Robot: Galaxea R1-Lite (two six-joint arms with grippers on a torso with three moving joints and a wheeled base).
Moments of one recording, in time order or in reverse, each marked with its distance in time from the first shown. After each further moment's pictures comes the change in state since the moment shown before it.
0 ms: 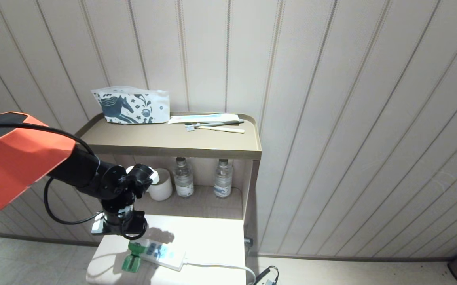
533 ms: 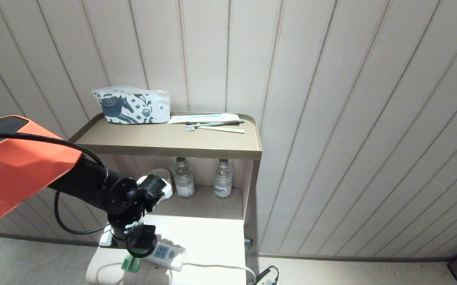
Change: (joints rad) left arm -0.116 -0.041 0.077 0.000 -0.033 -0.006; right arm 0.000 0.000 0.000 0.000 0.000 0.000
